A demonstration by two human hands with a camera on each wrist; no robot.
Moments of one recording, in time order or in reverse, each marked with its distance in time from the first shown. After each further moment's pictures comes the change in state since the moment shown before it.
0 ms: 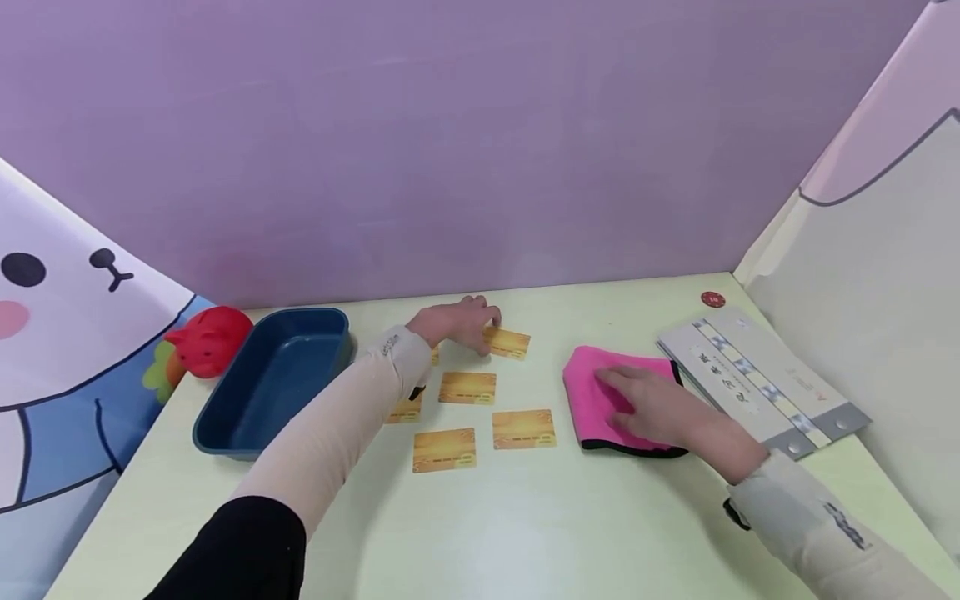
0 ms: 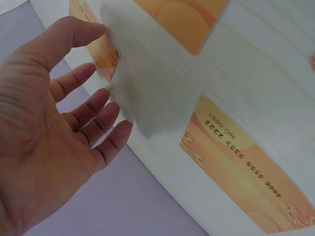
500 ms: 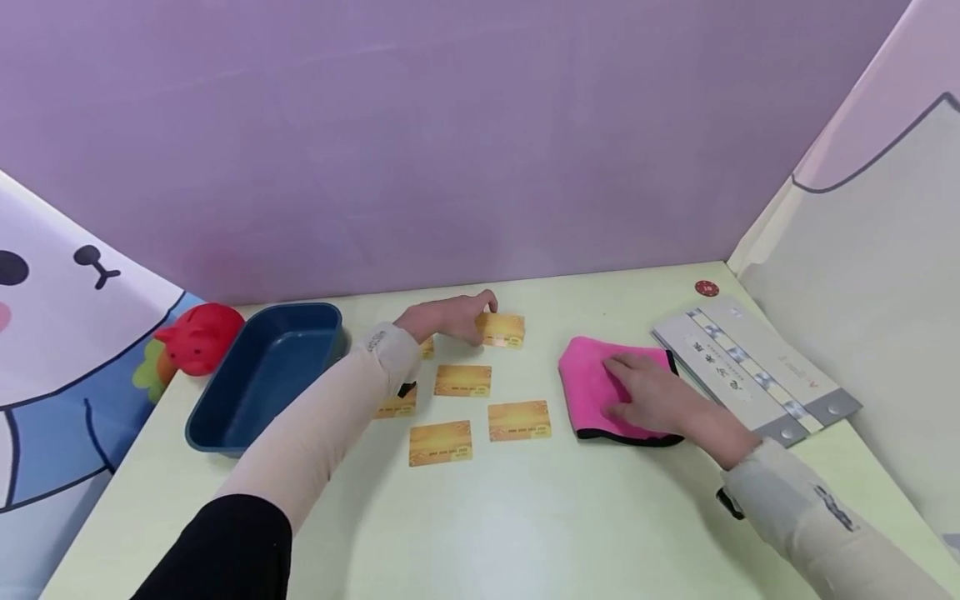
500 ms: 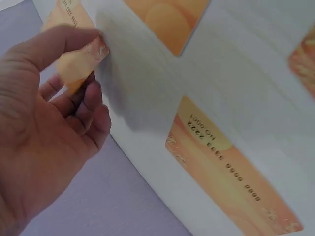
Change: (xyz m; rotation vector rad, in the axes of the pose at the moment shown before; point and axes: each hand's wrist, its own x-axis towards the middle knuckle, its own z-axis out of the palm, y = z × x) left_hand 0.006 -0.011 0.006 -0.291 0.009 0.102; right_hand 0.002 0.002 0.004 -0.027 0.010 0.071
